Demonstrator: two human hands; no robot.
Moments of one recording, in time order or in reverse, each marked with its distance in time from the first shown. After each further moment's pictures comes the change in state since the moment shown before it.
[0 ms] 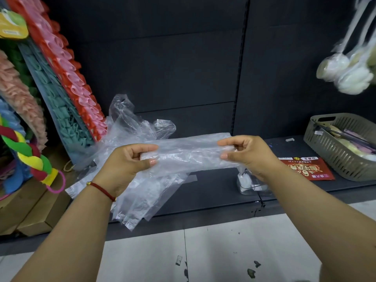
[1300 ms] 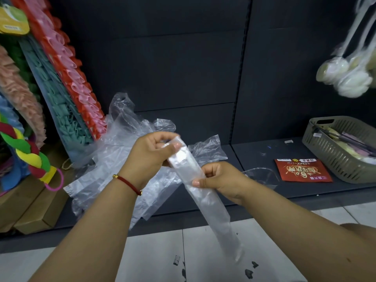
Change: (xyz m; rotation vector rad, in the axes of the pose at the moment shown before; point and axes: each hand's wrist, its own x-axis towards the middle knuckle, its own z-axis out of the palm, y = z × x) left_hand -0.005 0.030 0.049 -0.062 -0.009 0.101; right_hand -0.022 0.007 0.061 0.126 -0.334 0.222
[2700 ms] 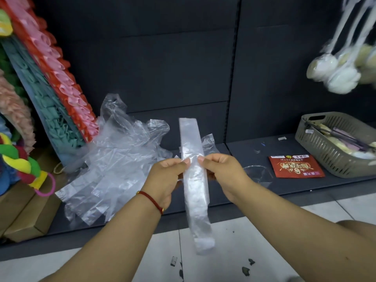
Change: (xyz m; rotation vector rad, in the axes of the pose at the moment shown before) left_hand -0.009 -0.036 0.052 -0.209 0.049 -0.385; right_hand 0.005 0.002 -0.004 0.169 0.372 -0.061
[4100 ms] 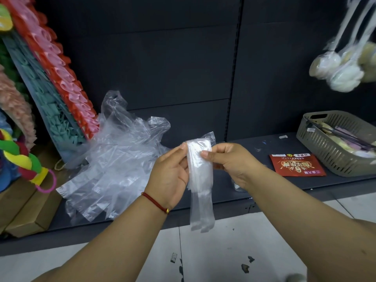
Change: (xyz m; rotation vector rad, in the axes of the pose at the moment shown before) left_hand -0.013 0.006 0.014 -0.473 -0.203 0.159; right_hand 0.005 -0.022 -0.018 -0.029 -0.094 0.013
